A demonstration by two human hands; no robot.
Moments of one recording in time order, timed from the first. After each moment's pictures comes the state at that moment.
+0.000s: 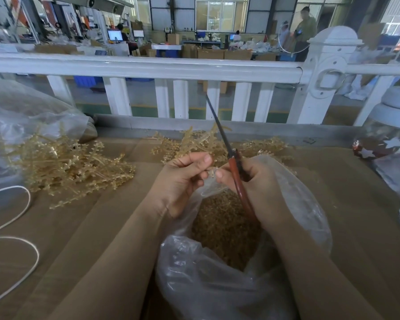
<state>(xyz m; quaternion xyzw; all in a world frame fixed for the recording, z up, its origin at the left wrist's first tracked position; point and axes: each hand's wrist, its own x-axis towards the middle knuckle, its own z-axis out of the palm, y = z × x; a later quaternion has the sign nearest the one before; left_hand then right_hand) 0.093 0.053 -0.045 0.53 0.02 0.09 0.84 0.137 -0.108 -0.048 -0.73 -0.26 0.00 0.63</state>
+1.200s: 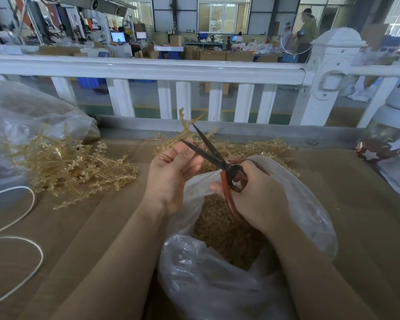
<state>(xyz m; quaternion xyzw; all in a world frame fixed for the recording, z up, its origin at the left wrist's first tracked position) 0.089 0.061 -0.040 0.48 0.00 0.22 0.85 0.143 -0.109 -0.061 -0.88 -0.28 -0.18 0.35</state>
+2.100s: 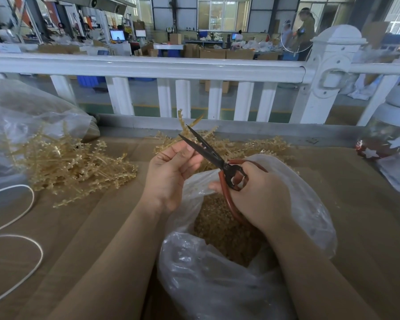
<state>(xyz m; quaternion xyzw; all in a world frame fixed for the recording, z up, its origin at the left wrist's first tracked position) 0.089 0.063 -0.041 0.47 0.01 0.22 0.85 0.143 -0.110 -0.067 -0.87 -0.28 -0.25 0.31</state>
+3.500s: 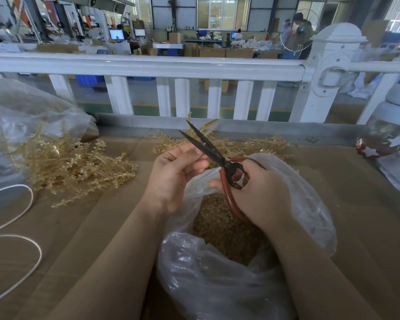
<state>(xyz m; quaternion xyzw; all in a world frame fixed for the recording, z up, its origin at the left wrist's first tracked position) 0.088 0.061 -0.040 0.52 -0.03 0.17 0.84 0.144 -0.111 -0.066 -0.85 -0.31 -0.27 0.34</state>
